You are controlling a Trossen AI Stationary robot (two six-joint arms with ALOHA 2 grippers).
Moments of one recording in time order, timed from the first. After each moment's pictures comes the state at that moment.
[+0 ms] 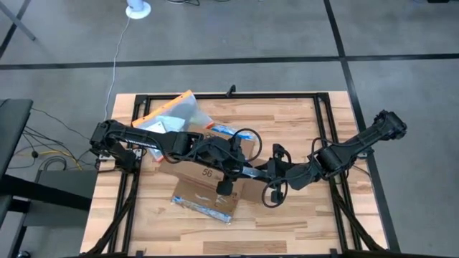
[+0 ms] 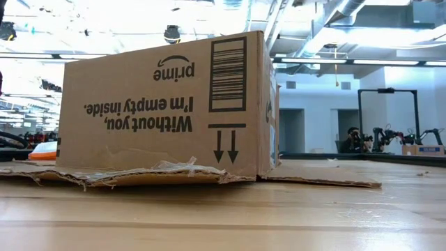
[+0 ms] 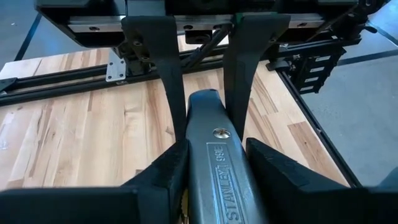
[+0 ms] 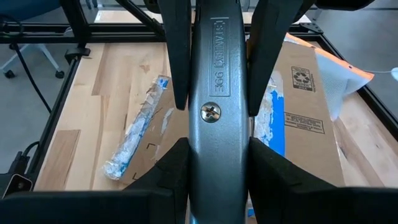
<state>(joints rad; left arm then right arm) -0.18 1.70 1.64 -0.46 -0.04 0.05 0.49 1.35 1.21 -0.48 0.53 0.28</state>
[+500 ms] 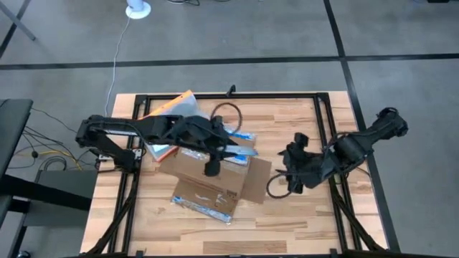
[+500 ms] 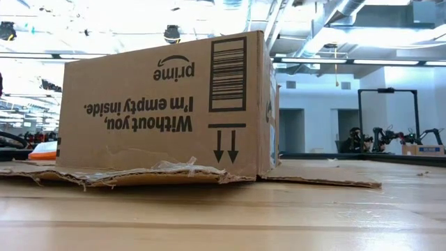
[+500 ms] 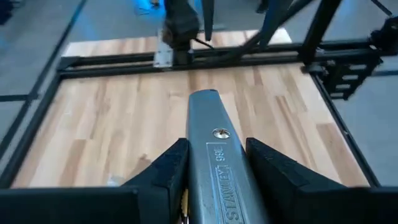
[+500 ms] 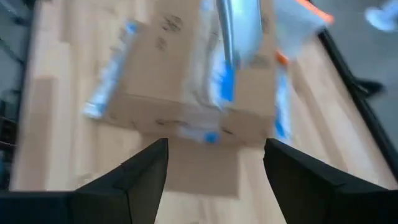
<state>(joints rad) -0.11 1.52 1.59 -0.58 -0.09 0.01 0.55 1.33 1.49 -1.15 0.57 0.51</state>
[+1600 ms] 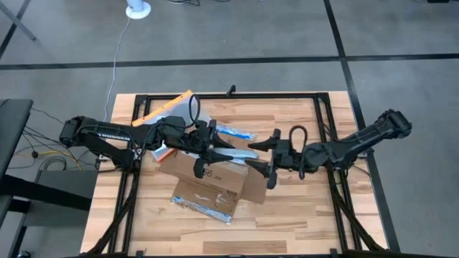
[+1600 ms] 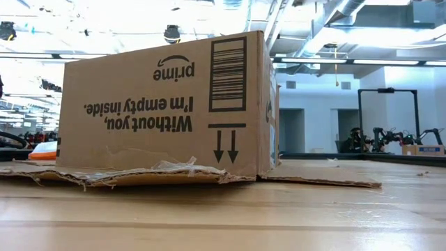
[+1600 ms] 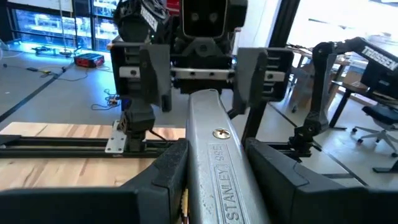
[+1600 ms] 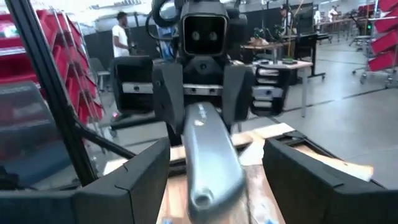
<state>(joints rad) -0.07 1.31 1.10 0.17 0.14 -0.13 0.39 1.27 0.99 0.31 0.58 0.13</state>
